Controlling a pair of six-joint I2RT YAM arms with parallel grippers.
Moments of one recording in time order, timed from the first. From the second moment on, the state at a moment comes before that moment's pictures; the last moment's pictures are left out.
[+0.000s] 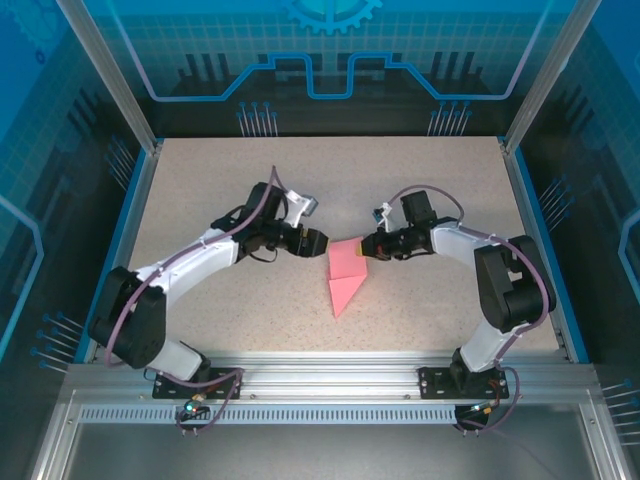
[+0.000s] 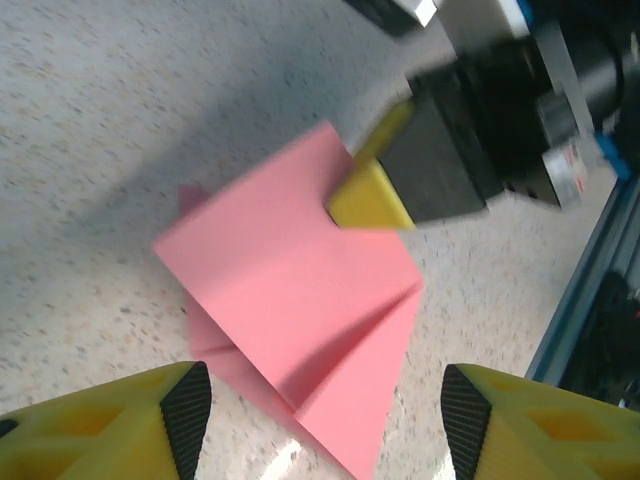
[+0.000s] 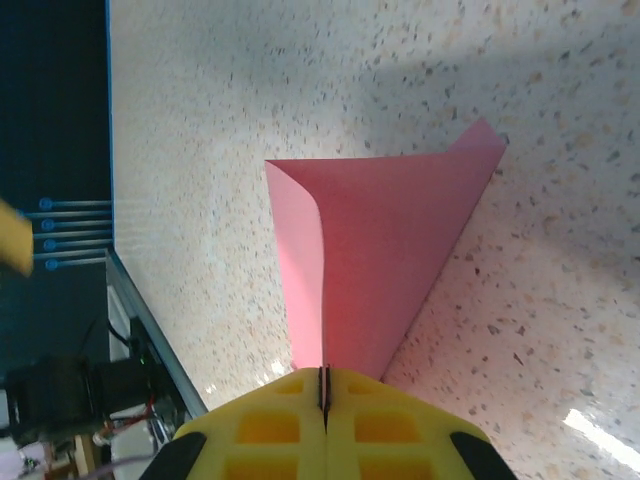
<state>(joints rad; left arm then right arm) -0.53 1.47 1.01 -0.35 0.48 -0.22 0.29 1.70 0.96 -0.32 -0.79 0.43</state>
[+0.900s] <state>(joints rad) -0.97 1.79 1.16 -0.49 -0.17 -0.22 0.31 1.83 1.14 -0.44 -0.63 0.63</state>
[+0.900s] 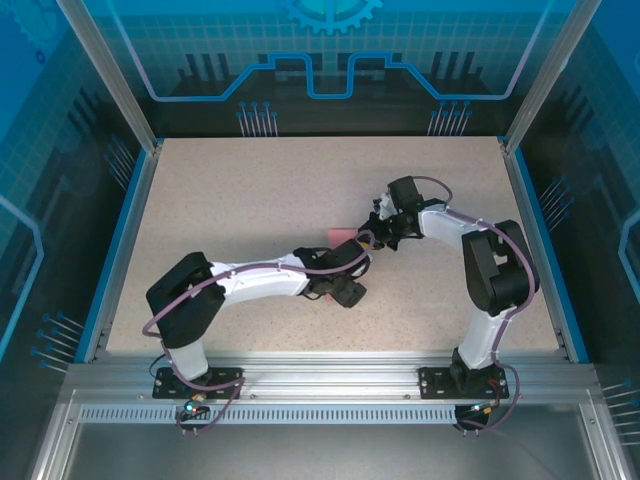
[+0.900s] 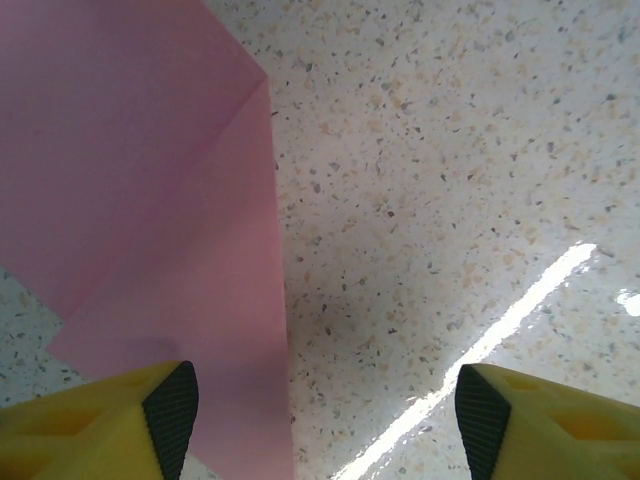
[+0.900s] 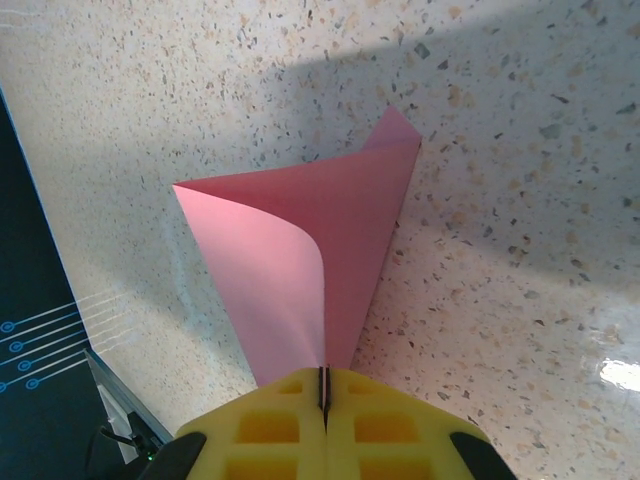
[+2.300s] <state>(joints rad) -0.96 1.89 1.20 -0.53 -0.21 -0.22 0.31 1.84 1.17 -0.52 -0.57 0.53</state>
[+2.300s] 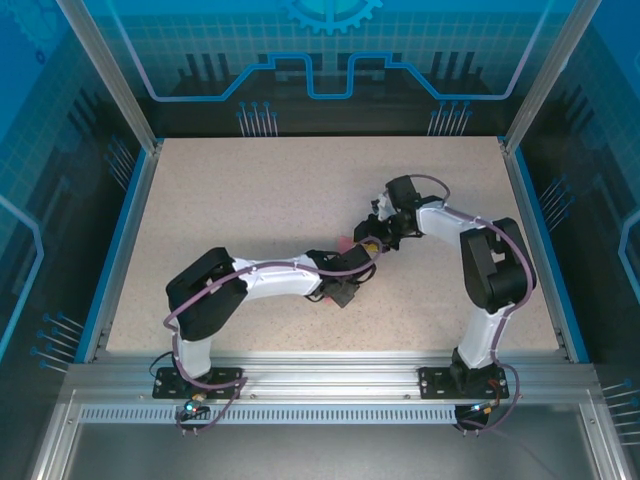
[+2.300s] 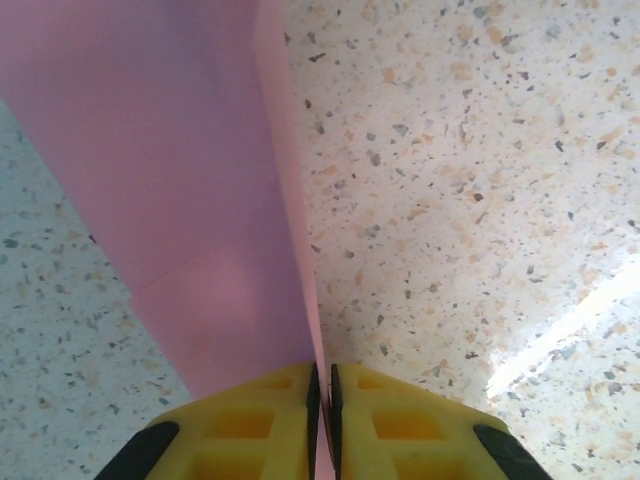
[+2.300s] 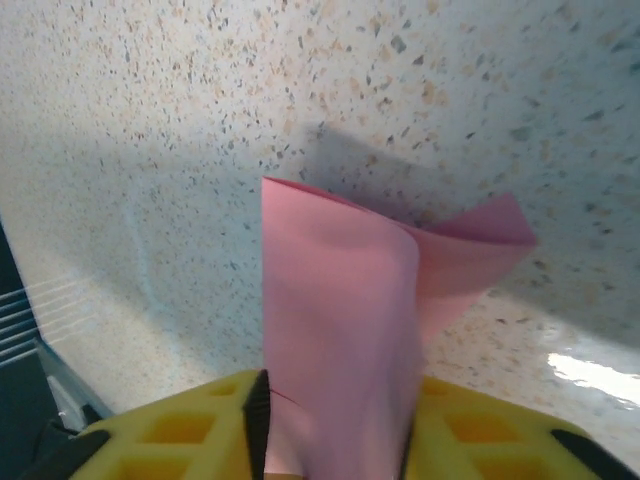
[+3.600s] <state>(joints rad) -0.64 2.01 1.29 -0.36 0.67 -0.41 0.19 1.42 0.55 -0.04 -0.56 0.63</state>
